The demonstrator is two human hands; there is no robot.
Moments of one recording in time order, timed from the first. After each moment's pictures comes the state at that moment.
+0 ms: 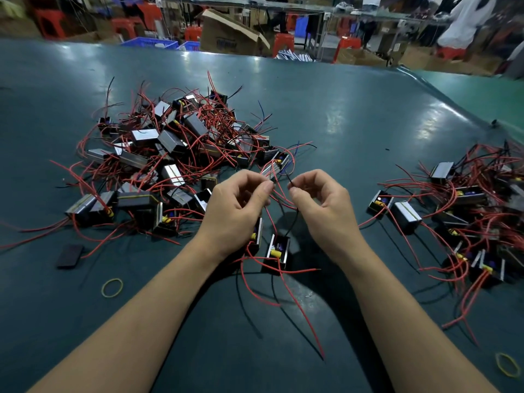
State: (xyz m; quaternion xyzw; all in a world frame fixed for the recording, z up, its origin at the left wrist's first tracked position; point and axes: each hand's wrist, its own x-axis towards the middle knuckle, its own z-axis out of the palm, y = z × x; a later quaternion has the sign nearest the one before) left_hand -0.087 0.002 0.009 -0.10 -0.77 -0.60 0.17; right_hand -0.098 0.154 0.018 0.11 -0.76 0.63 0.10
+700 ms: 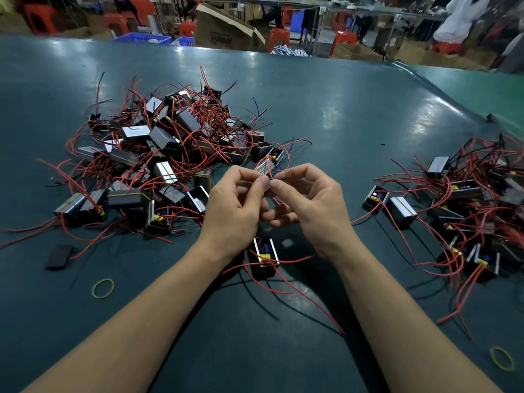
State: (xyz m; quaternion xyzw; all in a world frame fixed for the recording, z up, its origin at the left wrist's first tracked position) left_hand -0.085 0.014 0.006 -0.07 -0.75 -0.63 0.20; right_hand -0.094 0.147 0.022 0.11 -0.65 0.76 0.00
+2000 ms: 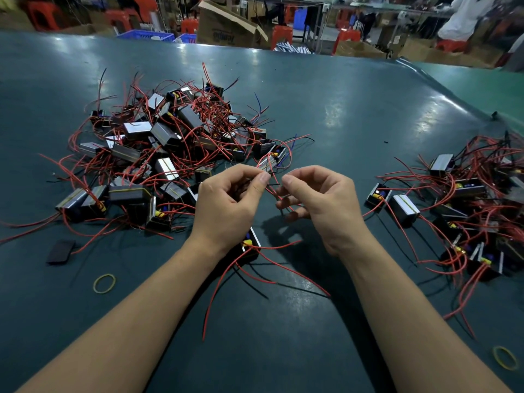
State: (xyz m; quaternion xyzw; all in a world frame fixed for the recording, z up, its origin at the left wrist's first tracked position) left_hand -0.085 0.008 0.006 -0.08 -0.76 -0.58 0.26; right_hand -0.097 0.156 0.023 0.09 -0.65 0.75 0.00
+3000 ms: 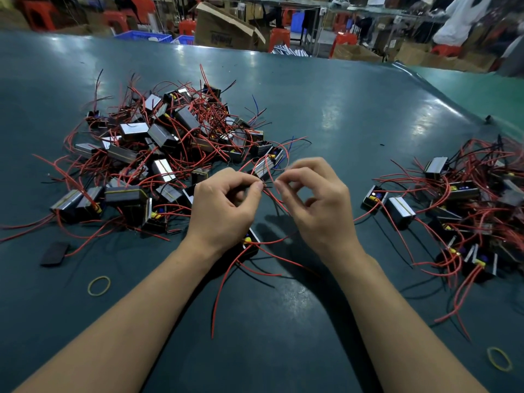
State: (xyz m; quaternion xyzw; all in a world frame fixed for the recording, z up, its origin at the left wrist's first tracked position) left_hand -0.083 0.004 0.010 -0.07 -0.81 -0.51 0.27; right_hand -0.102 0.157 0.010 0.25 -0.80 0.45 0.30
